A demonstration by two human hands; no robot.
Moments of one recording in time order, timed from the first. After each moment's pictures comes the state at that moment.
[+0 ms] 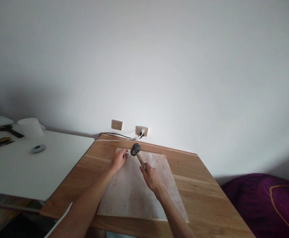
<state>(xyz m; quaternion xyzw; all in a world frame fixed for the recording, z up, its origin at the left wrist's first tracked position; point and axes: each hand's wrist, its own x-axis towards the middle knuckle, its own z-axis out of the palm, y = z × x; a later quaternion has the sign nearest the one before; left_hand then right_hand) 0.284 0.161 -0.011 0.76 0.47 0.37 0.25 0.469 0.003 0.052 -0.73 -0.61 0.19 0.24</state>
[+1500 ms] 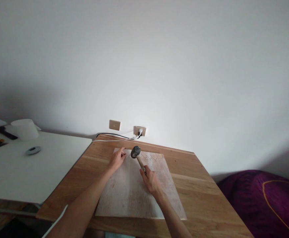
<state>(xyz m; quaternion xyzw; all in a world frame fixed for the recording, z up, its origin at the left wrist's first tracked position) 0.285 0.174 -0.025 0.76 0.45 0.39 0.26 0.473 -0.006 0.035 -0.73 -0.60 0.19 0.25</state>
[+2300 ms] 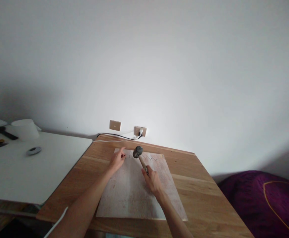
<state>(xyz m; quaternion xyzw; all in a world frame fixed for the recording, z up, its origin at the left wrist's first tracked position) 0.282 0.172 -0.028 0.76 0.44 0.40 0.27 0.481 -0.004 0.034 -0.73 -0.59 0.20 0.27</state>
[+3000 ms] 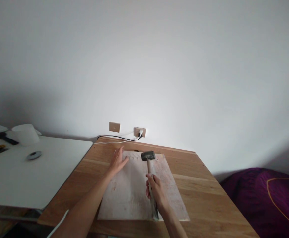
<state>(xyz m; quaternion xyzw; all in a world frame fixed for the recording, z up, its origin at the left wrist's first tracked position) 0.282 0.165 -0.026 0.76 0.43 0.44 0.21 0.463 -0.040 0.017 -0.64 -0.38 0.42 0.51</state>
